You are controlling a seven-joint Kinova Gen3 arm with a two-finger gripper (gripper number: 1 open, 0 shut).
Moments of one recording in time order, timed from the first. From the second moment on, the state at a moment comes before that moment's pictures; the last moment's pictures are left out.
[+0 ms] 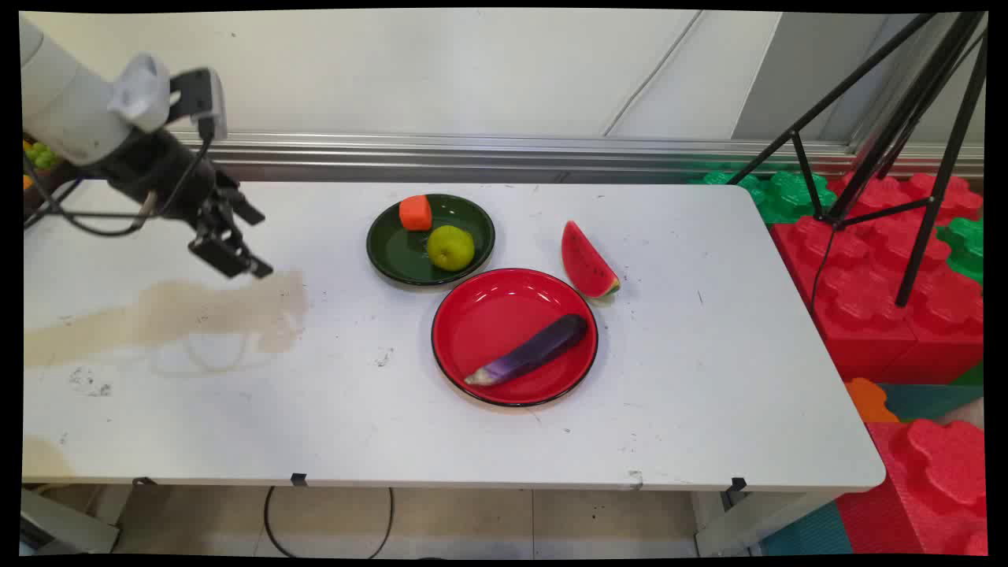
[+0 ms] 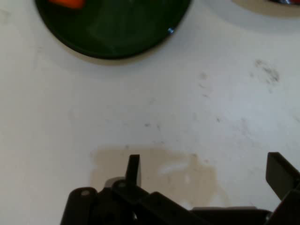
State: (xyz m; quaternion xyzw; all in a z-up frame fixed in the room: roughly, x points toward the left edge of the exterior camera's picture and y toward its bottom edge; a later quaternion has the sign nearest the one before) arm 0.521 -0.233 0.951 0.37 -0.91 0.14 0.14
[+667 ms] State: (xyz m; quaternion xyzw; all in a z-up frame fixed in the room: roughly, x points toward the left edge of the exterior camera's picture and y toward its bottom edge) arm 0.524 -0.290 0.975 0.44 -0.86 0.21 0.15
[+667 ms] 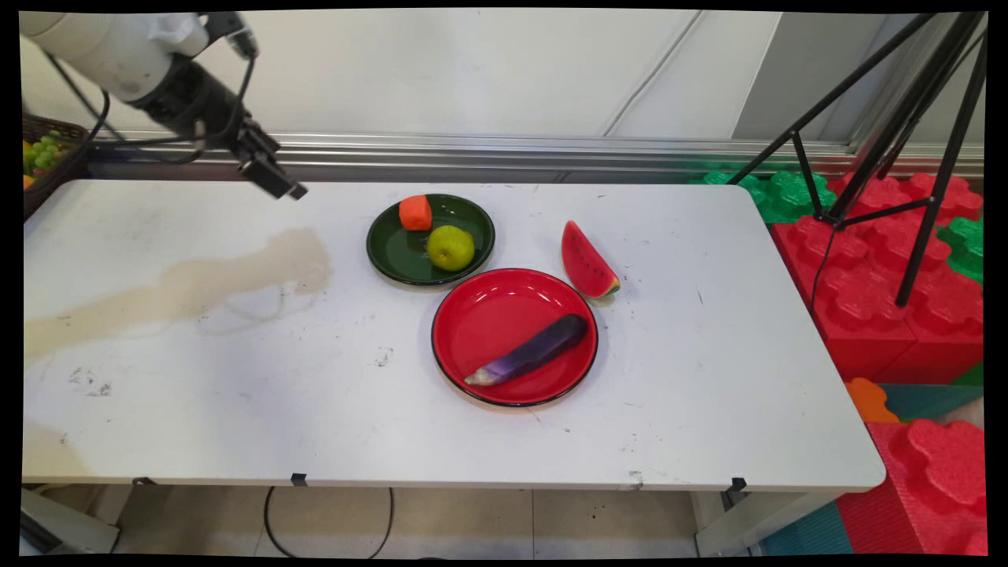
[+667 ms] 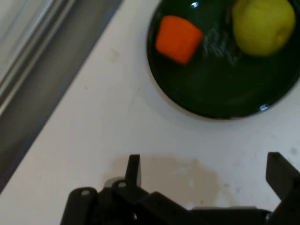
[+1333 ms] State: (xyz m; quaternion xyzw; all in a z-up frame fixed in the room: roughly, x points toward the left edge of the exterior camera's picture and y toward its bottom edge) arm 0.492 -0.372 0.943 0.45 -0.85 0.24 0.14
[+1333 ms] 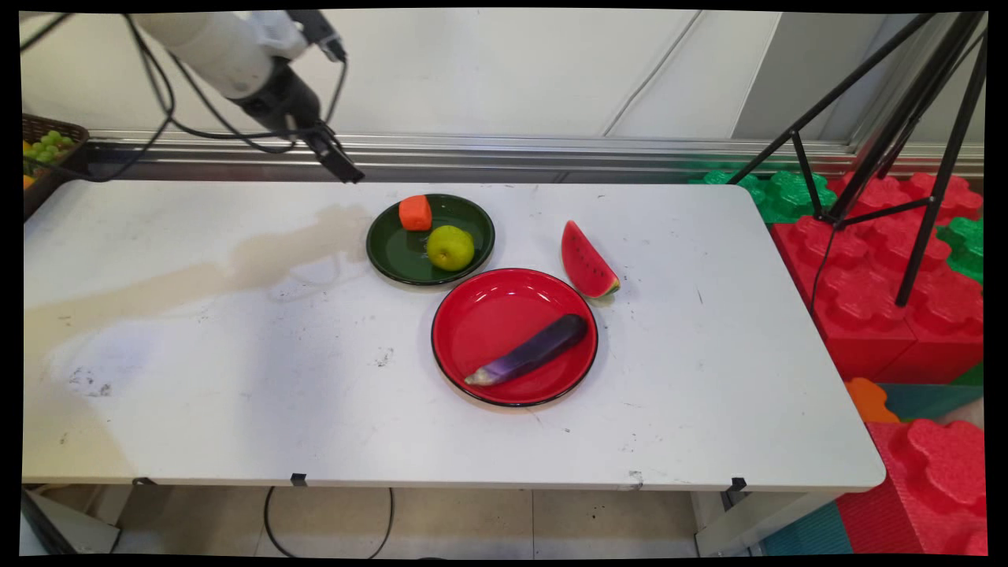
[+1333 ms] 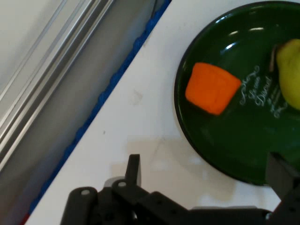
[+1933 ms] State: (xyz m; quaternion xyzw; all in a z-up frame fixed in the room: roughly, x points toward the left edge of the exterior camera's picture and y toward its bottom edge) arm 0.453 -0.439 0.888 0.42 -0.87 0.22 0.11
